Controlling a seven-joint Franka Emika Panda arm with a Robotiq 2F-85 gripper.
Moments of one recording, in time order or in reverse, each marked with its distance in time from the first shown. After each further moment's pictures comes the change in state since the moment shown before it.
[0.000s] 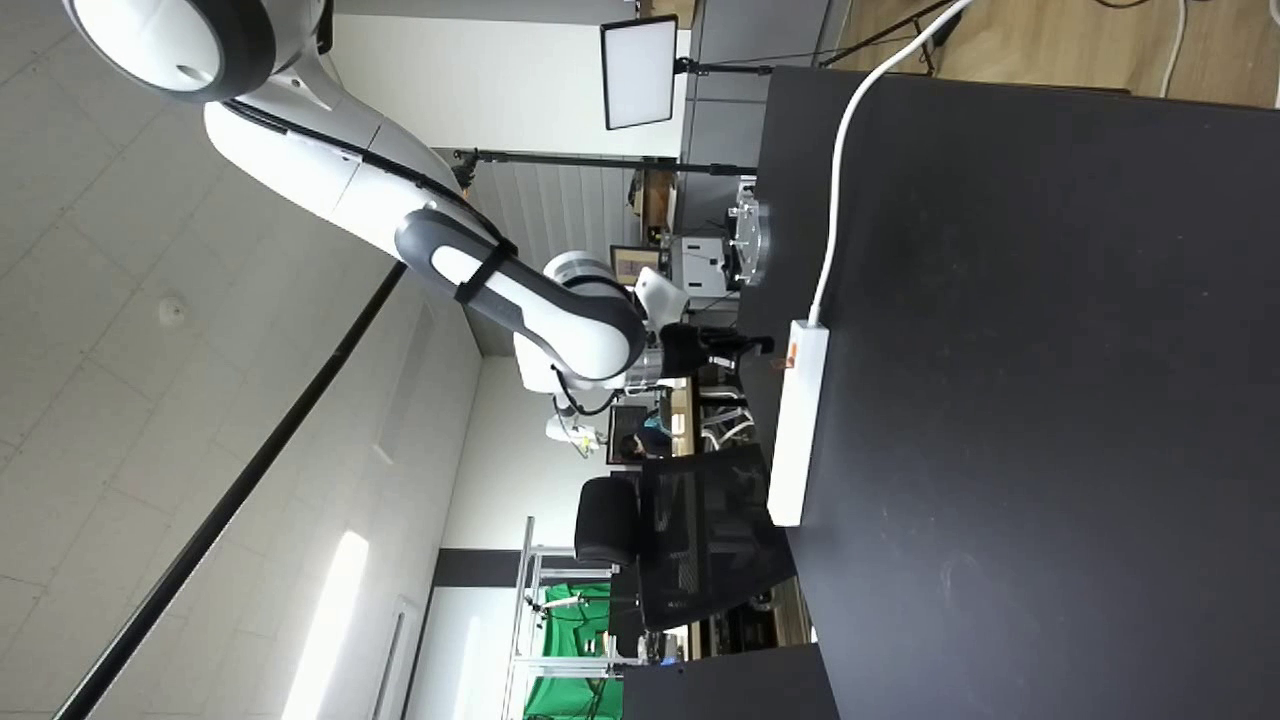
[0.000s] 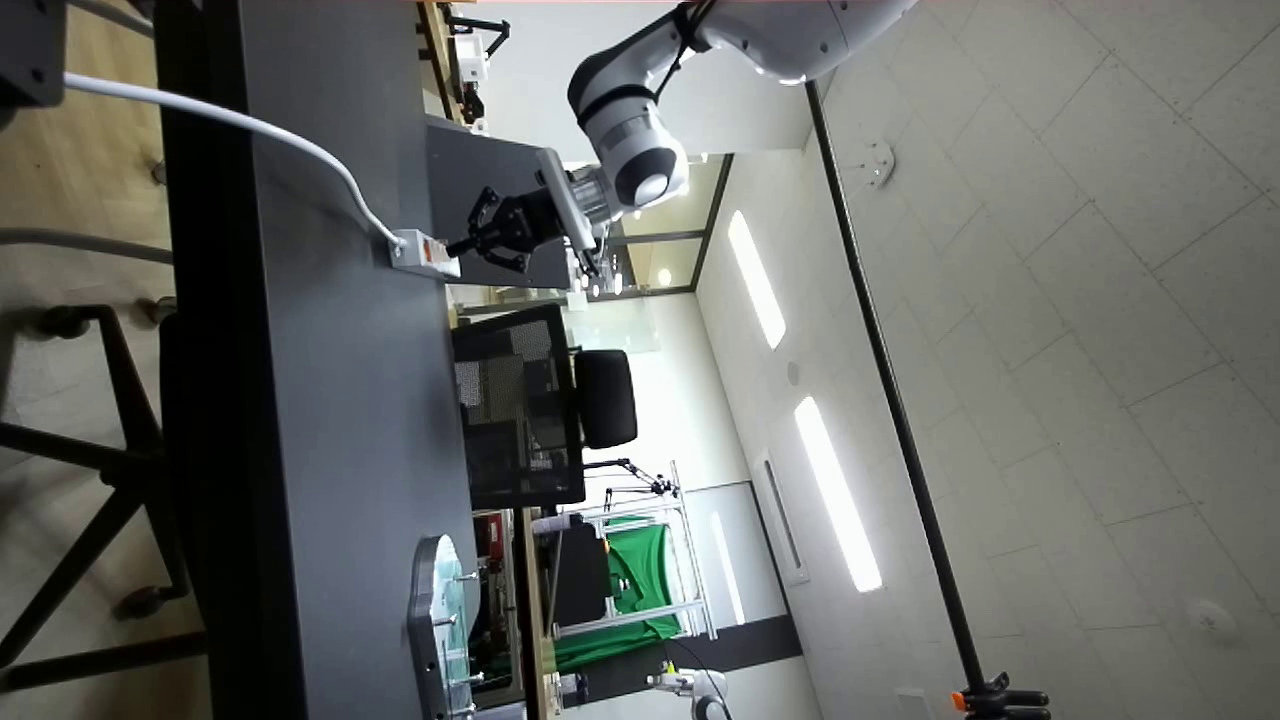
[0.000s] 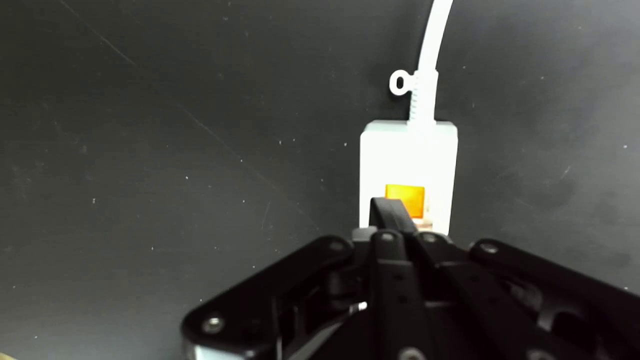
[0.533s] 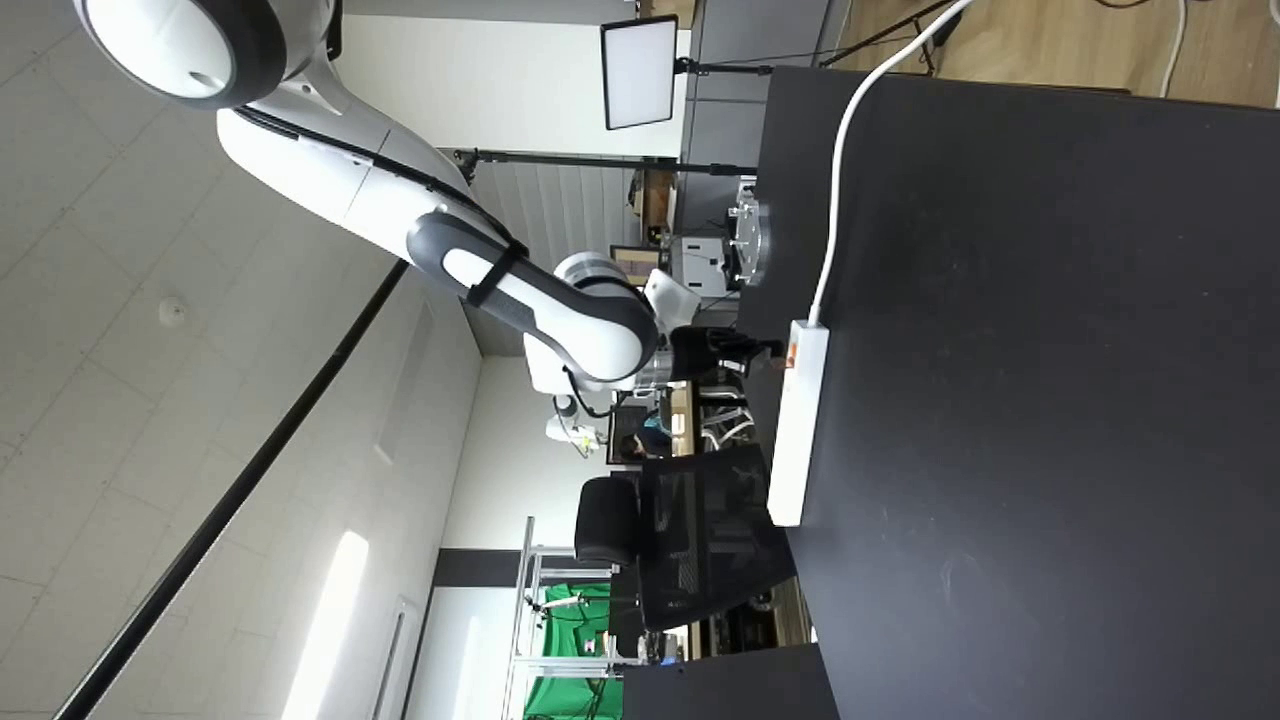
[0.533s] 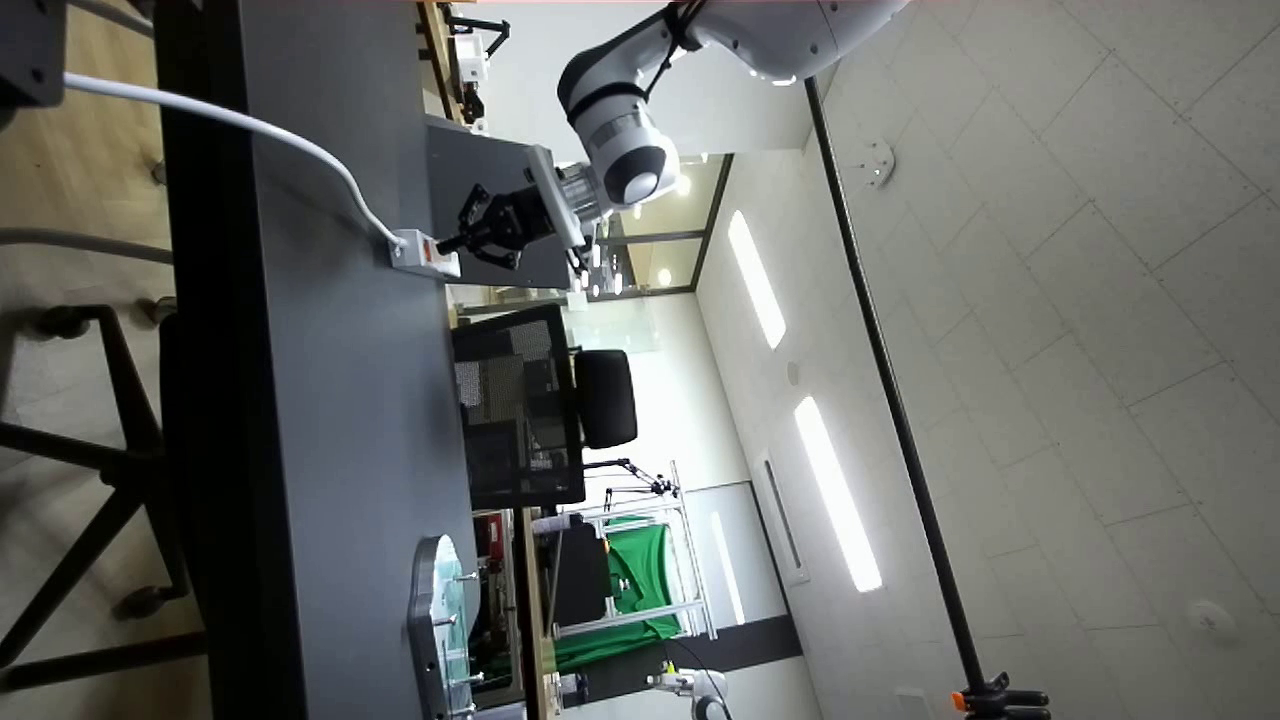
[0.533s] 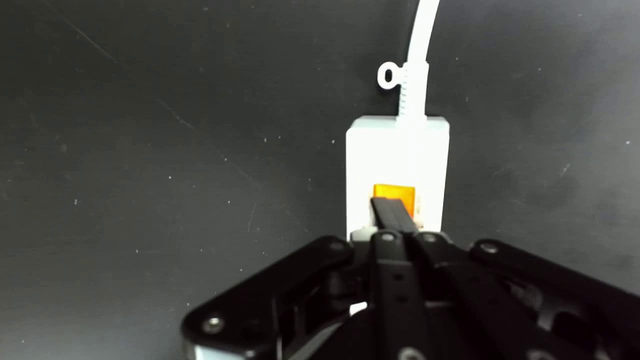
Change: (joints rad) arm 0.004 0.023 0.002 0.000 0.000 0.029 0.018
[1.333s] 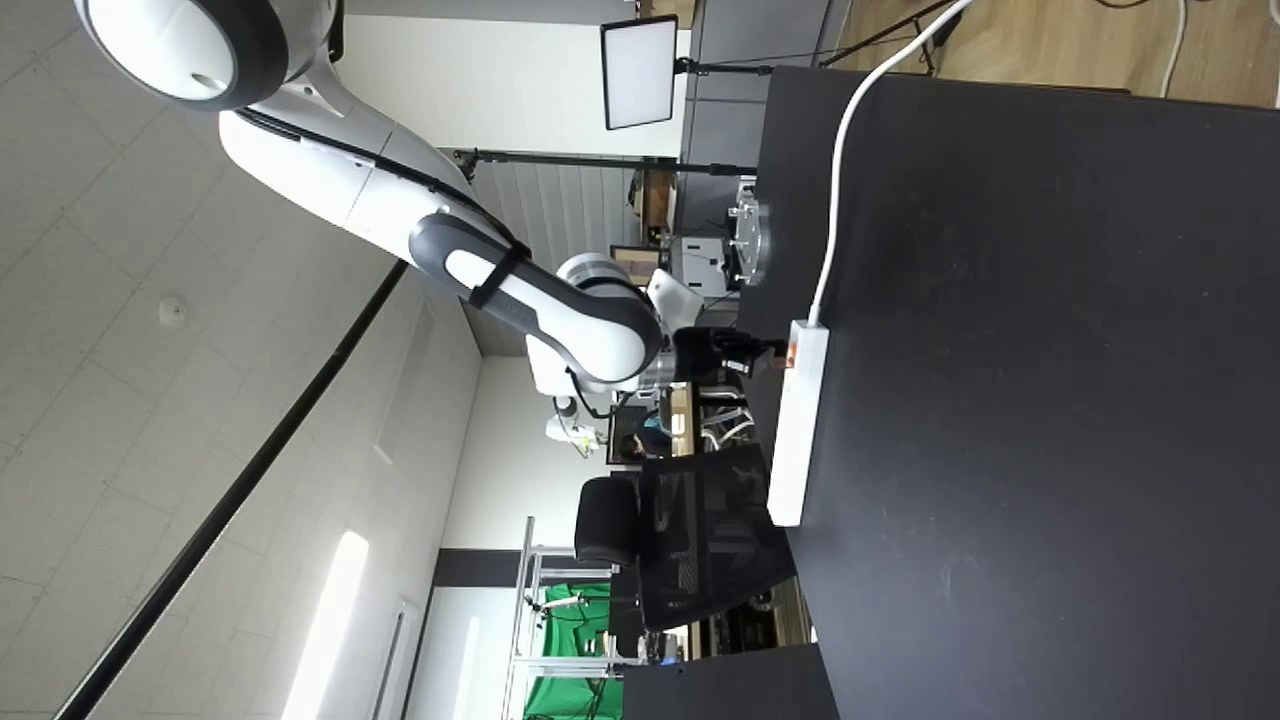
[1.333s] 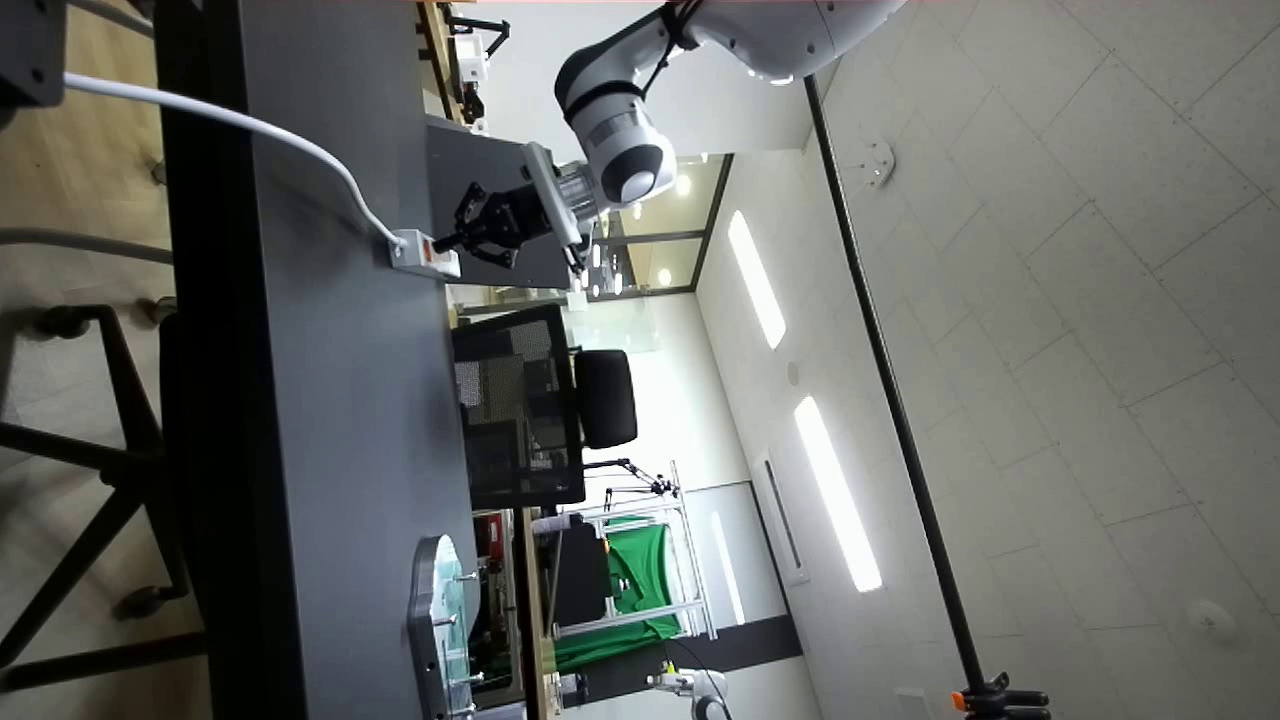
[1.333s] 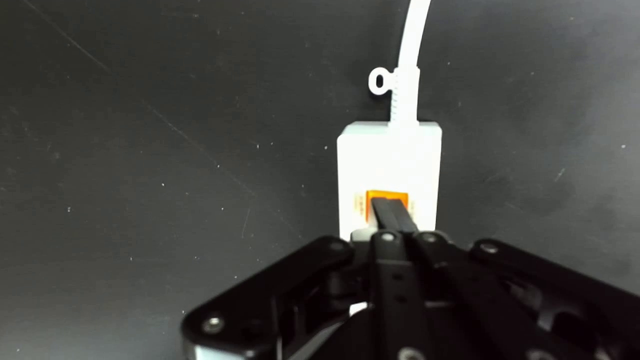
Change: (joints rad) arm 0.005 0.005 -0.002 0.000 0.000 -0.002 0.013
